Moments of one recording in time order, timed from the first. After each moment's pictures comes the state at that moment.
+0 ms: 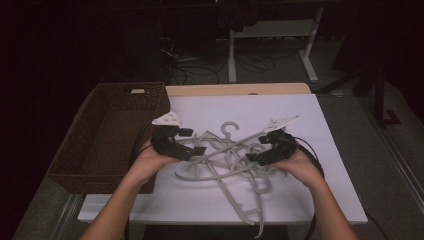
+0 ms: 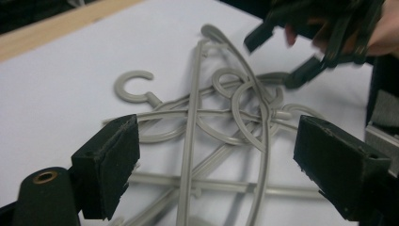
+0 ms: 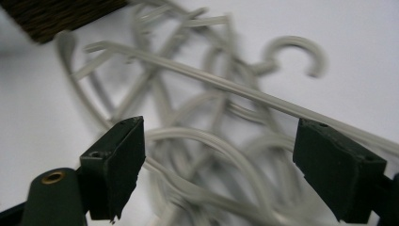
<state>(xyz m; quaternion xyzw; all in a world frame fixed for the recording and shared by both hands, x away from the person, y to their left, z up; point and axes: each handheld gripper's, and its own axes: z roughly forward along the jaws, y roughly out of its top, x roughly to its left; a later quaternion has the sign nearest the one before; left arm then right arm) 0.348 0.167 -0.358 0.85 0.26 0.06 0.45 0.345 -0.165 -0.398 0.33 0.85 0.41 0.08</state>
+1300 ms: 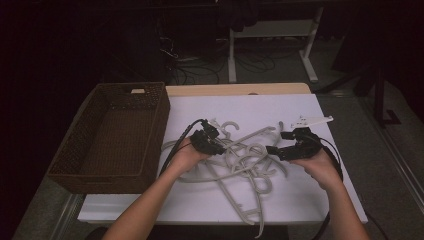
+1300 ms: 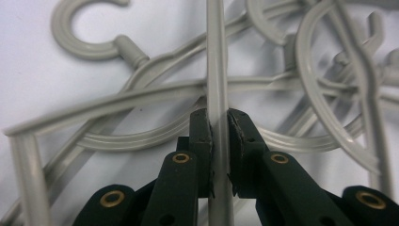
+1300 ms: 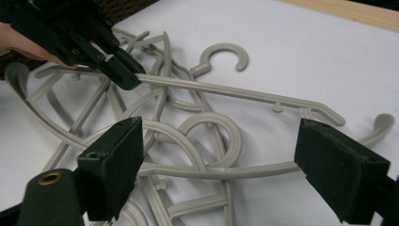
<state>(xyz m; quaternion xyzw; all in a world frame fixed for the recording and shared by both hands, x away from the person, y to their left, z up) 0.395 0.091 -0.417 0.92 0.26 0.04 0.30 0.338 -0.219 -0.395 0.39 0.80 0.45 0.12</state>
